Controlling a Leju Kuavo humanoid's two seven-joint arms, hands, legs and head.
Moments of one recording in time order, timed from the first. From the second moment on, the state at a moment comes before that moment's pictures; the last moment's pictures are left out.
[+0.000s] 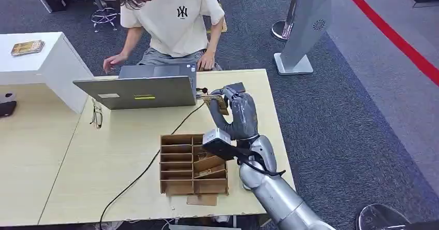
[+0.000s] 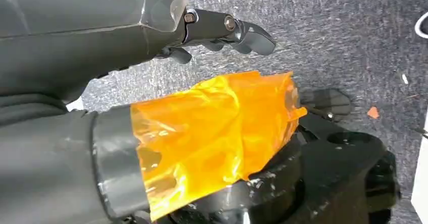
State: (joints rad) left arm 0.31 -0.35 0.50 -0.82 -0.63 -0.10 0.10; right arm -0.40 0.16 0.50 -1.20 0.54 -0.58 -0.40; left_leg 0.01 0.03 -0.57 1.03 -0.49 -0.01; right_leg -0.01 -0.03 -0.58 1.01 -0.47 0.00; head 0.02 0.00
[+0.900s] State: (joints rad) left arm 0.36 -0.35 0.44 -0.90 -0.24 0.01 0.31; right arm -0.19 0.12 0.26 -1.24 0.16 -0.24 -0.38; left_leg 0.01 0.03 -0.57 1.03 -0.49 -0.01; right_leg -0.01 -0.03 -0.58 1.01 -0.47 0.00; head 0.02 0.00
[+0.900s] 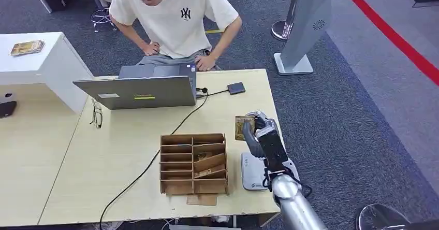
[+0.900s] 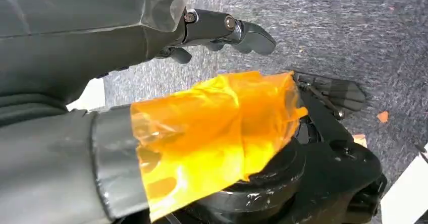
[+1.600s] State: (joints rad) left arm 0.37 -0.35 0.40 -0.91 -0.10 0.09 0.38; right arm -0.15 0.07 0.25 -1.20 0.21 -0.22 -0.34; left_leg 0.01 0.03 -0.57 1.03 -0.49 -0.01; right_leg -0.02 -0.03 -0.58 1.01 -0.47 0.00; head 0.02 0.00
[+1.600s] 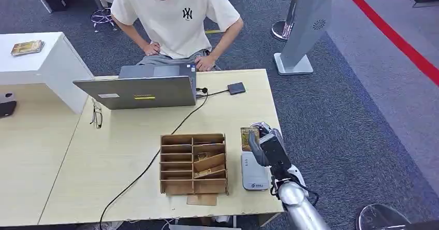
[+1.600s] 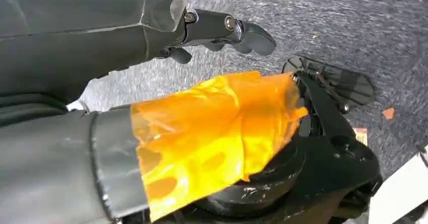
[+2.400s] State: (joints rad) left arm 0.38 -0.36 0.37 -0.93 -0.02 0.14 0.41; right arm -0.12 0.05 0.25 -1.14 0.26 -0.17 -0.31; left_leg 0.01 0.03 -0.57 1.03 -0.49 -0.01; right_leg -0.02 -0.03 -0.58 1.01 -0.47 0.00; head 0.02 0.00
